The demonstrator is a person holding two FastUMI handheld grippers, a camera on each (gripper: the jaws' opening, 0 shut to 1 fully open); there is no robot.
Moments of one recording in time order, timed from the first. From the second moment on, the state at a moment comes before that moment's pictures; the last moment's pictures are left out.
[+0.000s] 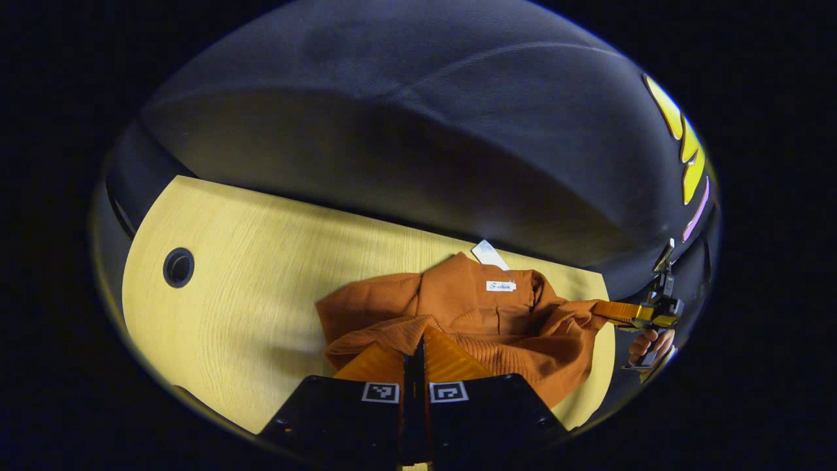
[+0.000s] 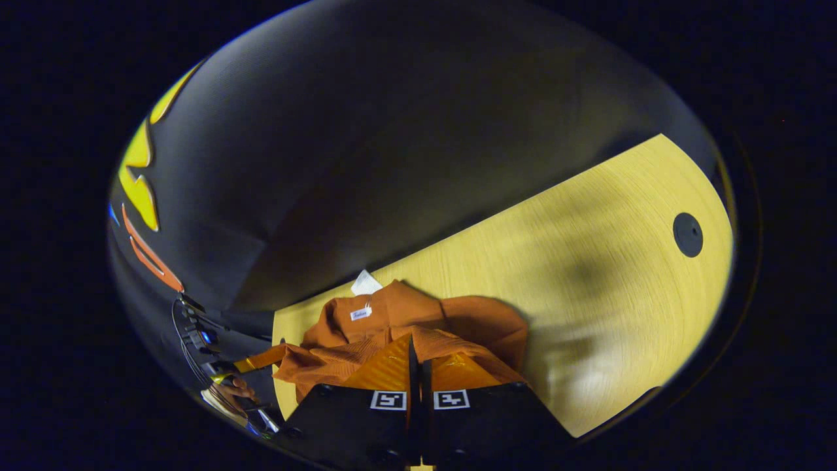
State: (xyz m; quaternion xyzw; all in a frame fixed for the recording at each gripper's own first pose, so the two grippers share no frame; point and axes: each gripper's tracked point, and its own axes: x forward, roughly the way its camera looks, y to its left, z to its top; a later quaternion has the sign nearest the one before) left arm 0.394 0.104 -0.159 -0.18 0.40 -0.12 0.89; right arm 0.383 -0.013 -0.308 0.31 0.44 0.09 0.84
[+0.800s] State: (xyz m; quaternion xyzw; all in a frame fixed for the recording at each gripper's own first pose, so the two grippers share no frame) left arm 0.440 0.082 -0.150 -0.28 0.30 -0.09 0.91; right arm 0.407 -0.016 -0.290 0.31 0.38 0.08 0.87
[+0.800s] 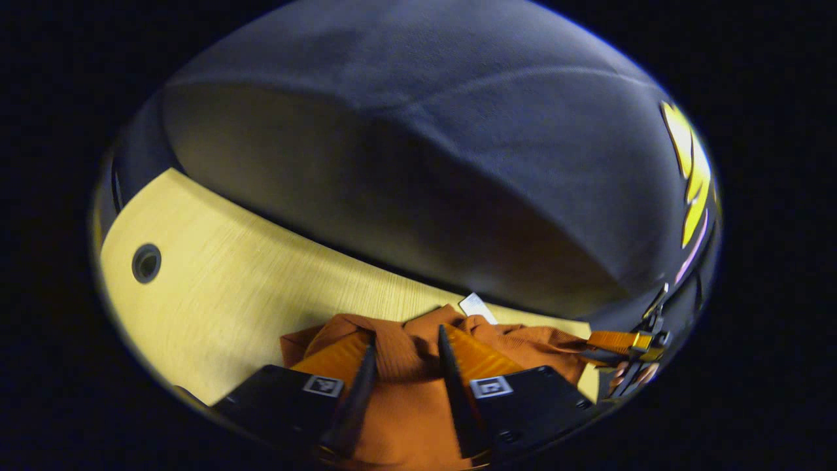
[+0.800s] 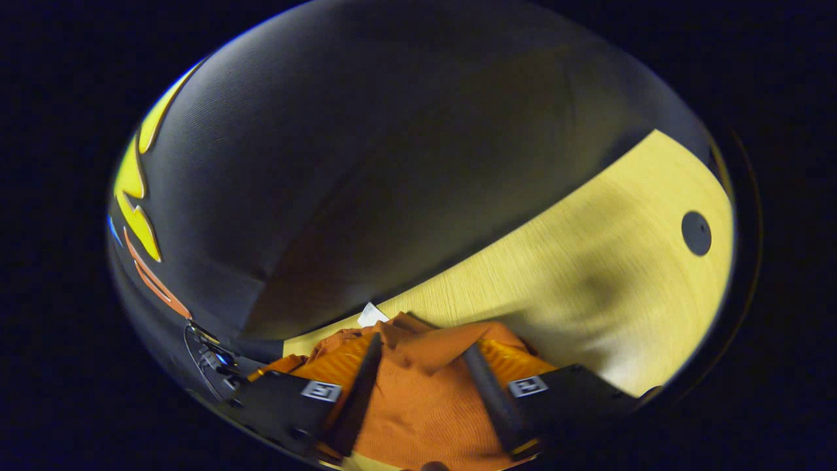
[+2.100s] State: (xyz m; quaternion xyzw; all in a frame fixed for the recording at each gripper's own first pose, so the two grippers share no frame) left arm 0.150 0.115 0.103 -0.11 0.03 0.06 0.99; right arm 0.191 -0.030 -0.047 0.02 0.11 0.09 0.99
